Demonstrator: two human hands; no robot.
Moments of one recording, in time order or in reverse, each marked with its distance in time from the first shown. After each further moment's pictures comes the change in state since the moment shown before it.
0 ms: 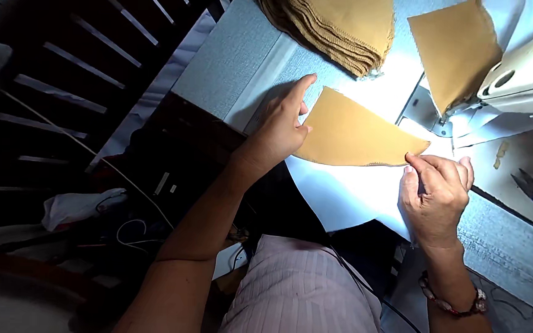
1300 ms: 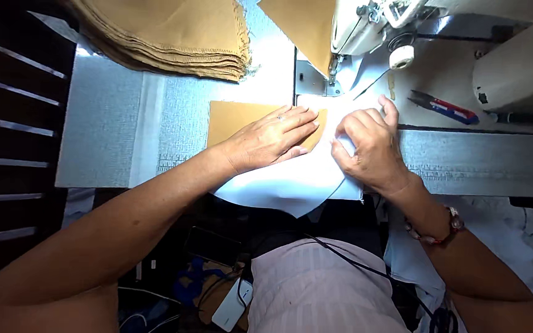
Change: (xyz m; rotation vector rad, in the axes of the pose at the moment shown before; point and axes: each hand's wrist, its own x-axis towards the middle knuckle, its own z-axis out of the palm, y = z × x) left_hand 0.069 0.020 0.081 0.221 -0.429 1.197; right_hand 0.001 0.000 -0.045 -0.034 -0.134 -0.042
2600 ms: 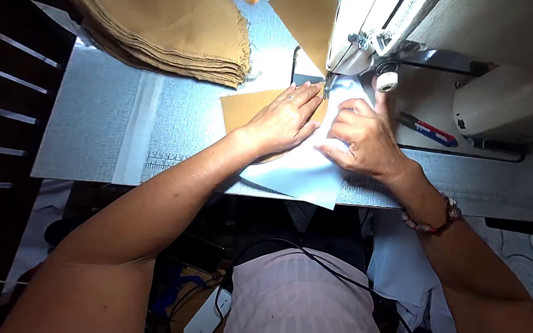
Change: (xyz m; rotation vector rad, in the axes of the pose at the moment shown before) left_hand 0.054 -0.013 0.006 0.043 -0.021 -0.321; right_hand 0.034 0.039 -0.006 0.038 -0.071 -0.209
